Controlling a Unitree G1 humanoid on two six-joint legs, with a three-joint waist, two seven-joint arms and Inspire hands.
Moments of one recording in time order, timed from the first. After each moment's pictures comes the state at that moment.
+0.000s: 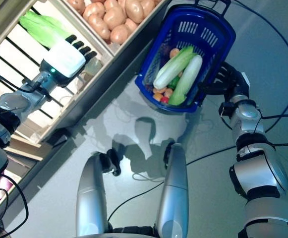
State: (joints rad) left arm -1.27 0.83 -1.17 1.05 0.83 -0.15 0.63; right arm -1.02 -0.73 0.48 1.21 0.83 -0.20 0.10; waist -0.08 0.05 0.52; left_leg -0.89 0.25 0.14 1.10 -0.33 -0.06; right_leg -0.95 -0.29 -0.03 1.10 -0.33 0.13
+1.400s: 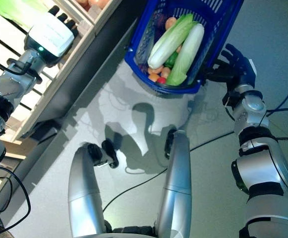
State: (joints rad) left arm -1.41 0.82 -1.21 1.13 0.85 -0.05 0.58; right arm -1.07 -0.77 0.44 1.20 0.95 -0.23 0.15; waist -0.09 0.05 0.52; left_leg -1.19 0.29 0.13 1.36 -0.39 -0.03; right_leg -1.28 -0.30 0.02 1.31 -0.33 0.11
